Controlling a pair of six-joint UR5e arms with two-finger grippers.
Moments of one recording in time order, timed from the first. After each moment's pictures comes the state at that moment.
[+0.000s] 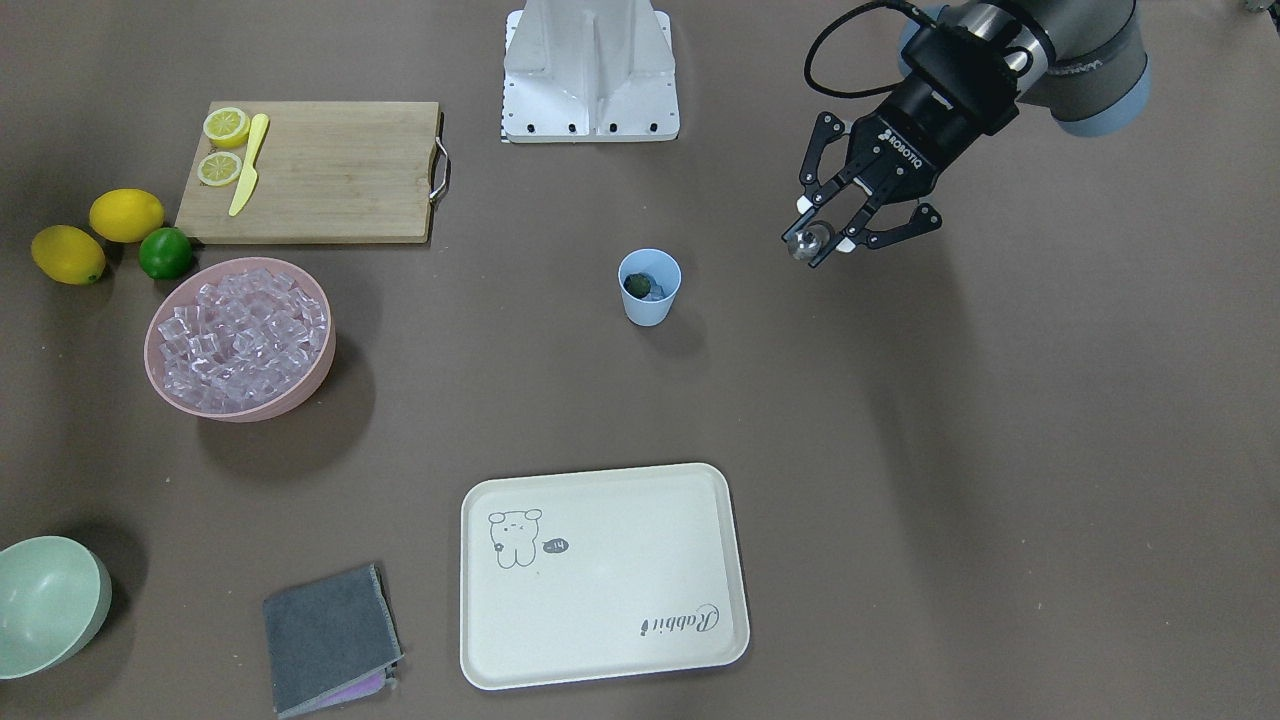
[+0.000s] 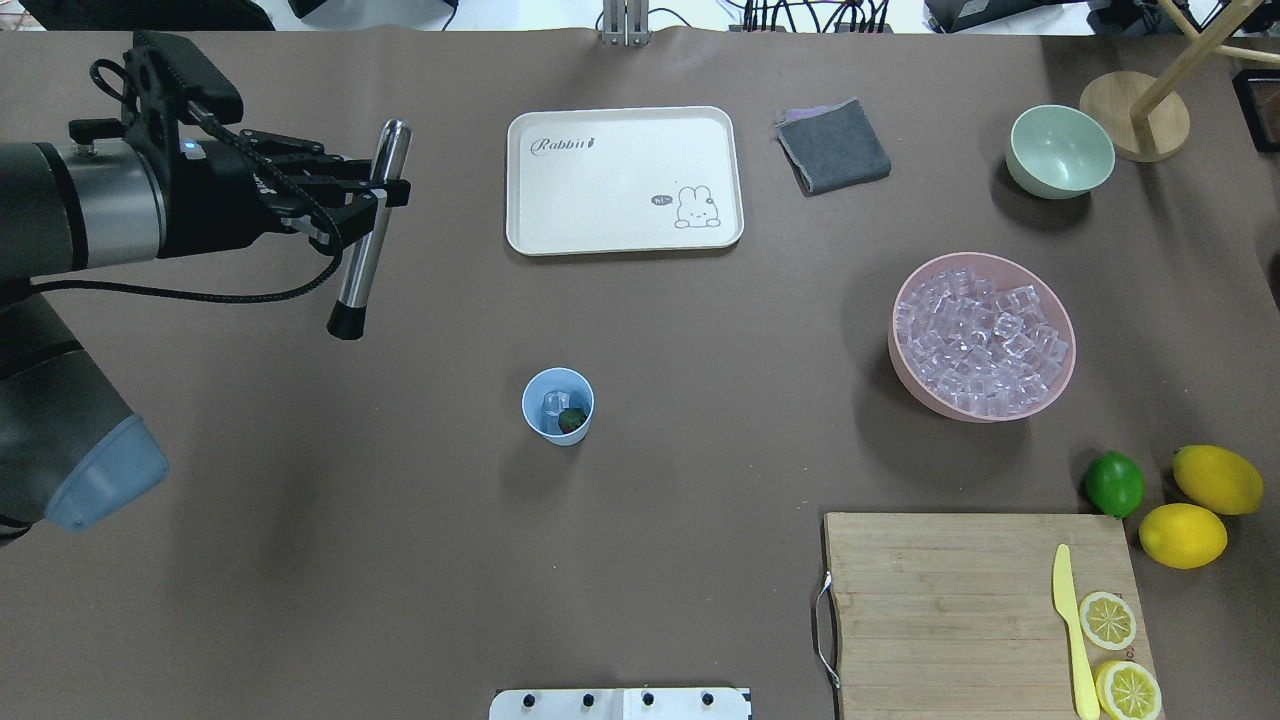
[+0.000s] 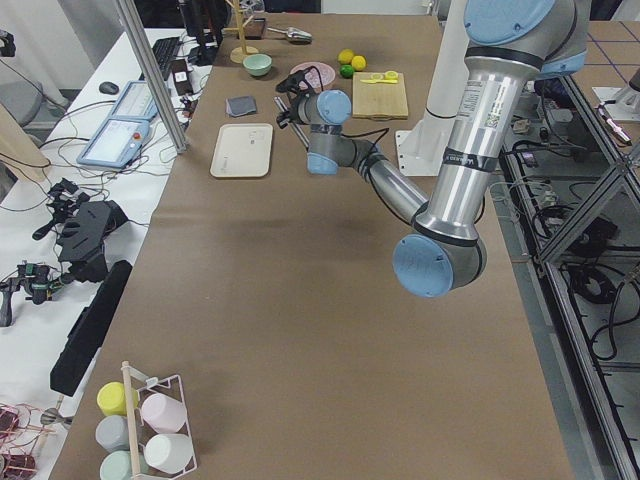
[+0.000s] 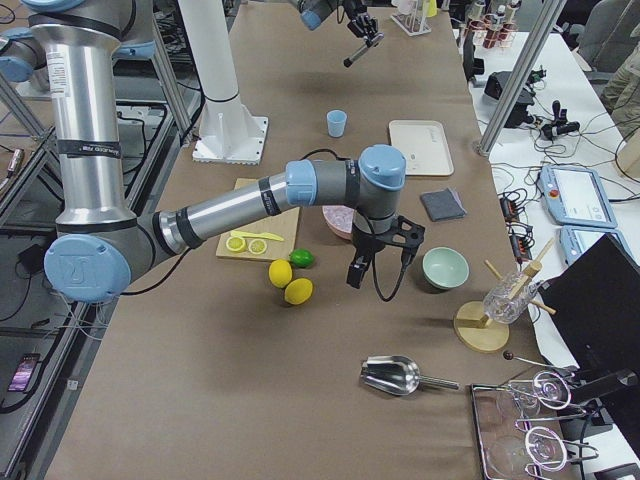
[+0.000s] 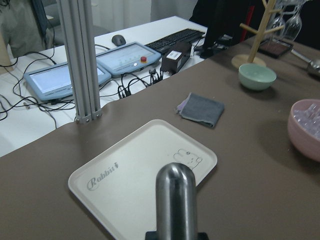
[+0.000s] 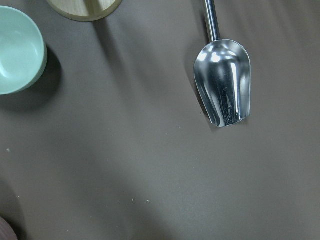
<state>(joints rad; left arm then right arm) -0.78 -1.85 -1.89 -2.72 -1.83 -0.73 1.51 -1.53 1.91 -1.90 2.27 0.46</state>
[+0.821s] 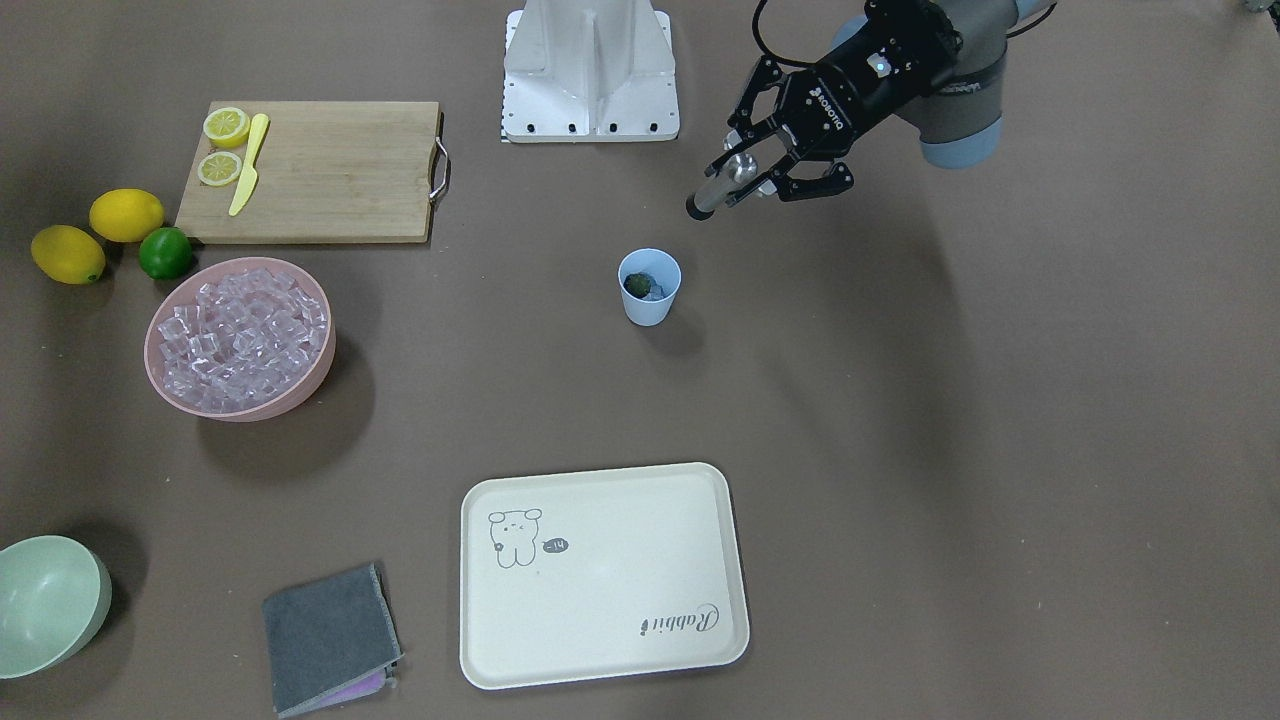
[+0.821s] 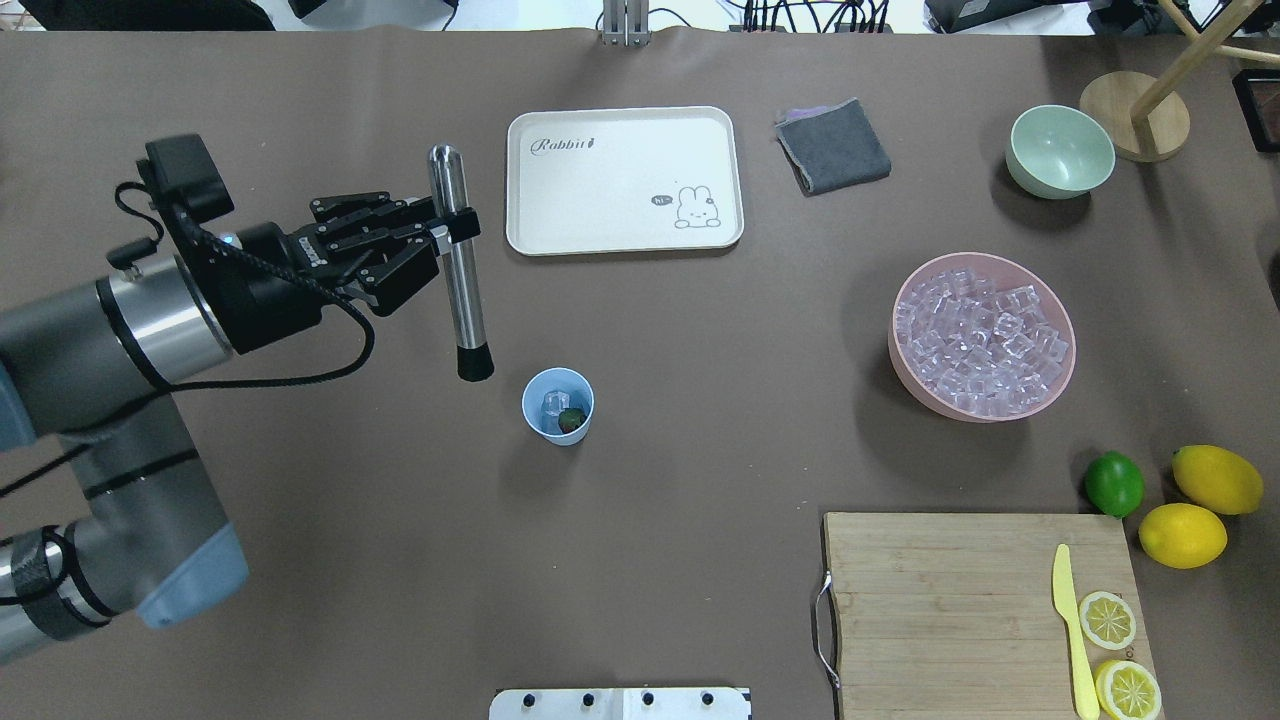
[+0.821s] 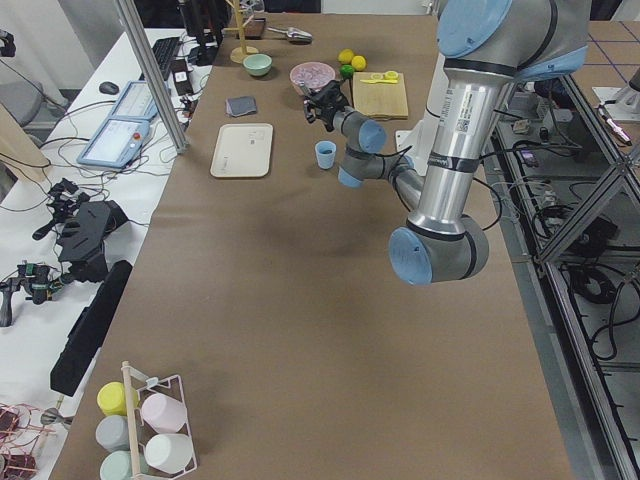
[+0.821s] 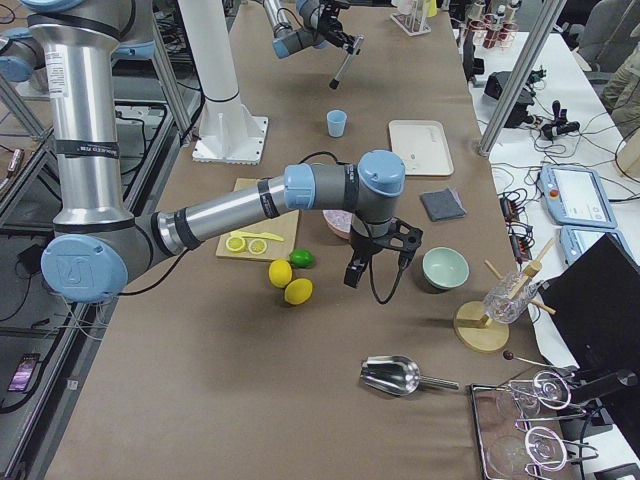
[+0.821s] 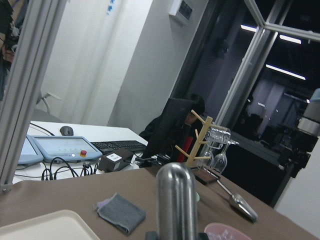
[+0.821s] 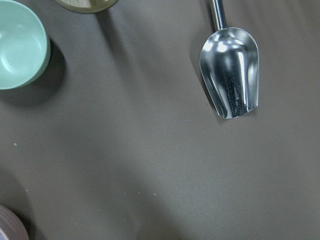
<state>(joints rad) -0.41 -1.87 -1.79 -3.17 -1.20 -0.70 1.51 -1.54 1.90 -1.90 2.31 0.47</state>
